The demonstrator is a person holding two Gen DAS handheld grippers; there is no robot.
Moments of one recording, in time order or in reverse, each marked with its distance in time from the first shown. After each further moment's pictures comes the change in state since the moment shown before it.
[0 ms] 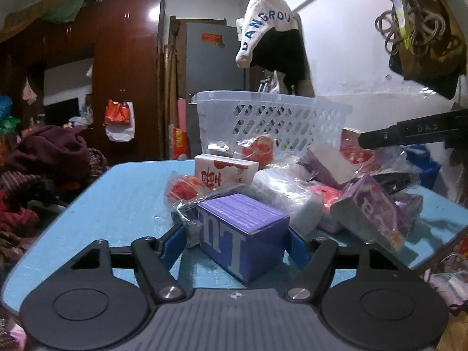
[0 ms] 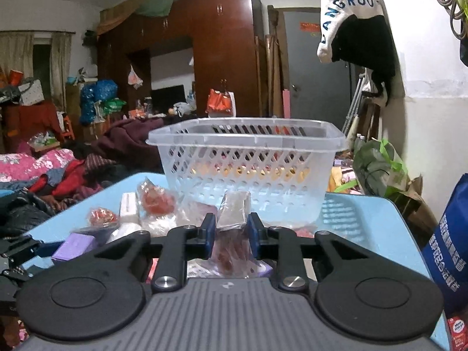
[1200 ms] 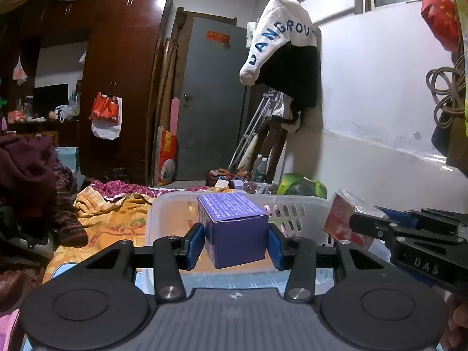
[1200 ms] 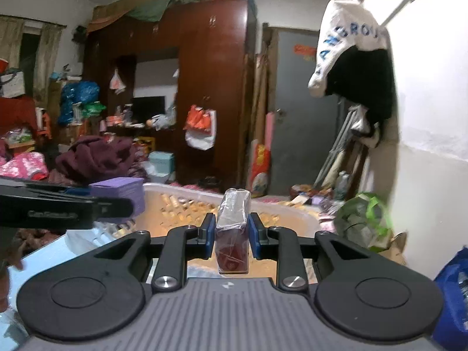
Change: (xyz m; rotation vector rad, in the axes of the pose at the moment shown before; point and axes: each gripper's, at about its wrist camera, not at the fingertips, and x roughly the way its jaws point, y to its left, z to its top) left arm 0.167 -0.002 0.196 -0.120 0.029 -0.043; right arm 0.100 -0.027 0.105 -0.100 -0.036 -0.087
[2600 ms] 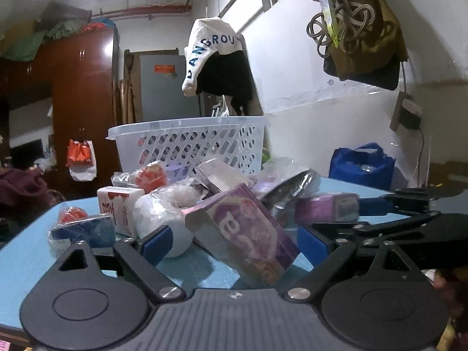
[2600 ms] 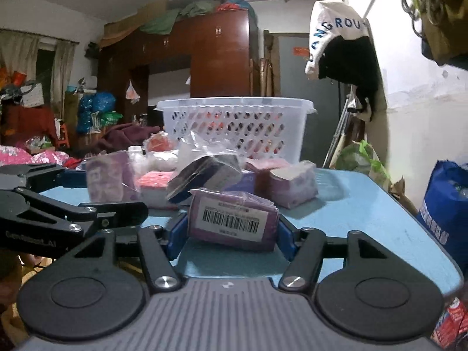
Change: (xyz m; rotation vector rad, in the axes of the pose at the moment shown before) left arm -0.151 -0.077 -0.220 0.249 -0.140 -0.081; right arm -0.165 0.022 -0.202 0.061 -0.077 0.031
